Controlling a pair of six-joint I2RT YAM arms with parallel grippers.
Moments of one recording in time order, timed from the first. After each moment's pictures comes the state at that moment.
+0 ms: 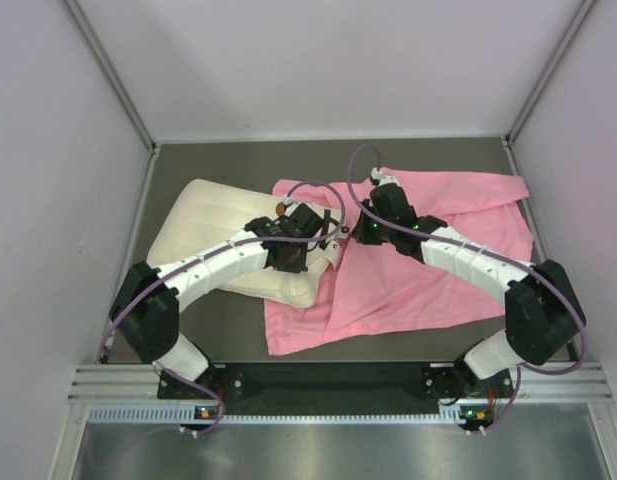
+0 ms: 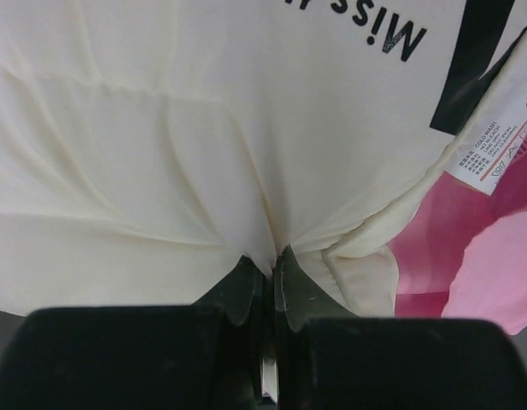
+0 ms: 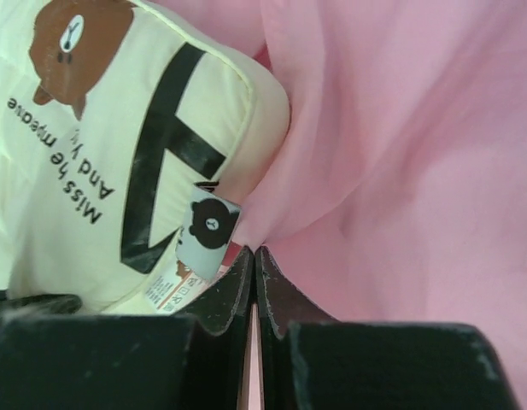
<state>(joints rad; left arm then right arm) -0.79 1.54 1.18 -0.76 -0.30 -0.59 0.62 1.49 1.01 -0.23 0.06 0.58</state>
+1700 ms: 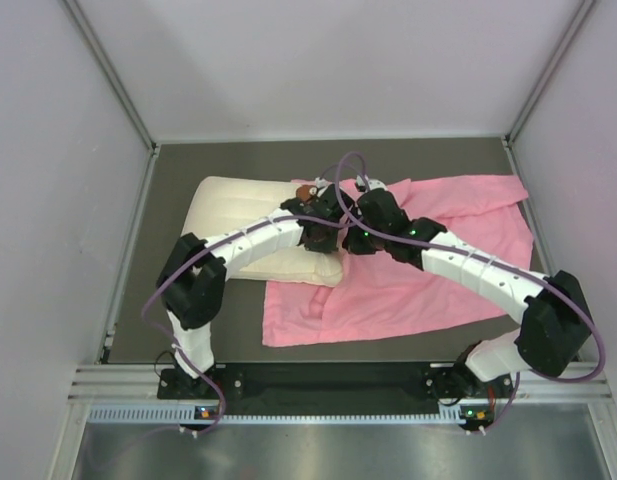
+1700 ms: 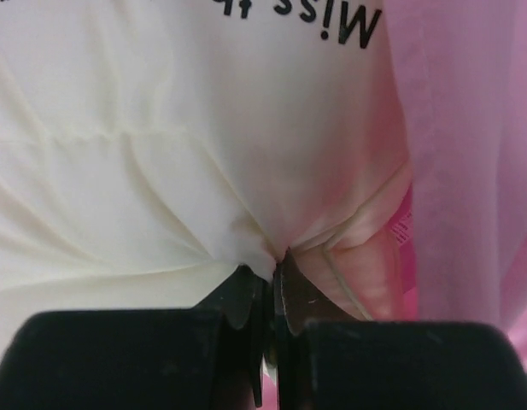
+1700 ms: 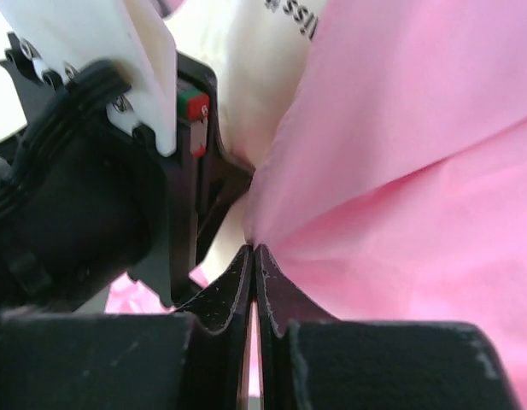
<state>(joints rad) -0.79 1.87 1.52 -0.74 -0.23 -0.55 0.75 1.41 1.09 -0.38 0.09 0.60</state>
